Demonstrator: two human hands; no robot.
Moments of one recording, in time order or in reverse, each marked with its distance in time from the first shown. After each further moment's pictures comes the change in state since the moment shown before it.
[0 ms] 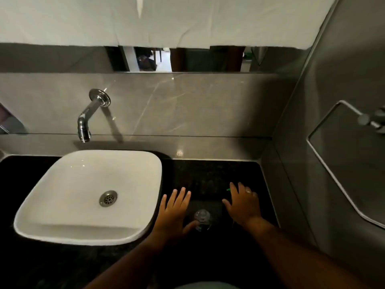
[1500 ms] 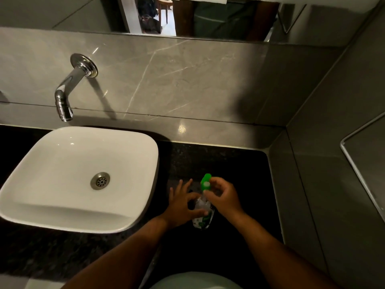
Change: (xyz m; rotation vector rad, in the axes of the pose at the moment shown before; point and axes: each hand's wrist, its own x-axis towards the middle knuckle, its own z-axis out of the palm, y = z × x) left_hand 0.041 0.008 0.044 -0.640 -0.266 -0.175; right_hand 0.010 -0.048 0.006 1.277 -0.094 0.024
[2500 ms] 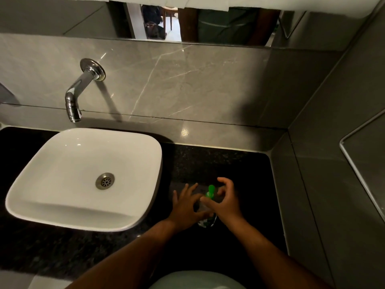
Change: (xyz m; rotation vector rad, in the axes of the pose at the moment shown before) left_hand -0.006 0.013 0.010 0.046 0.072 -0.039; right_hand -0.015 0.016 0.005 -0.084 0.116 -0.045
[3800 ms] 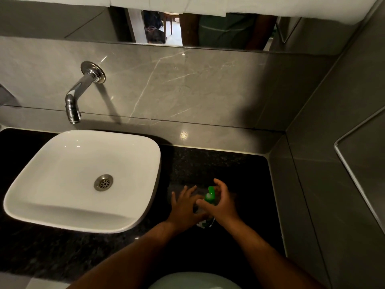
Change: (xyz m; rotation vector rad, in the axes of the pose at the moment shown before) left_hand 0.004 0.001 0.005 0.061 0.049 -0.004; right_hand 0.001 0.003 0.004 0.055 -0.075 0.035
